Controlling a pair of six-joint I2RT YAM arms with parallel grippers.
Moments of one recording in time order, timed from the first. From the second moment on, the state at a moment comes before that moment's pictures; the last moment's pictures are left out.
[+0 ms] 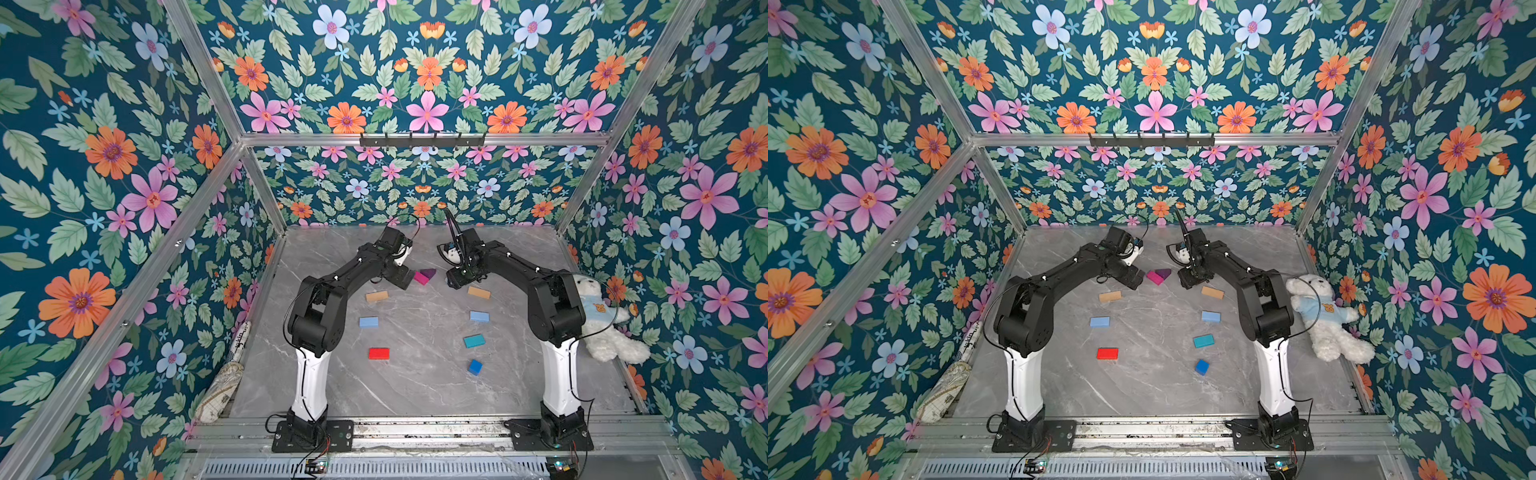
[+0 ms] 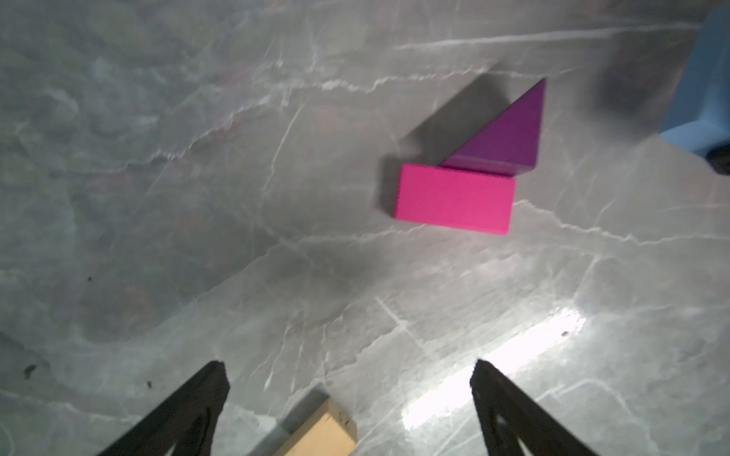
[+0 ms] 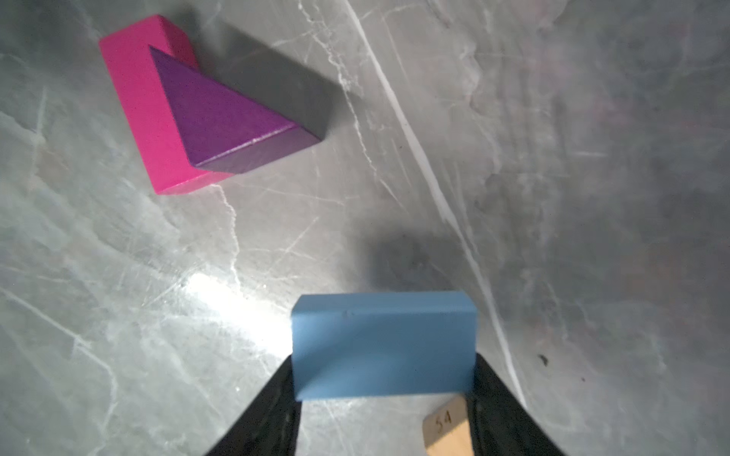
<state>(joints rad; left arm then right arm) -0.48 2.05 1.62 -0.64 0.01 0.14 0.42 2.17 1.71 -0.75 -0.07 -0.16</state>
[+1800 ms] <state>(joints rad) -0.39 2.00 1.52 -0.59 0.04 0.13 0.50 2.35 1.92 -0.76 -0.03 -0.26</state>
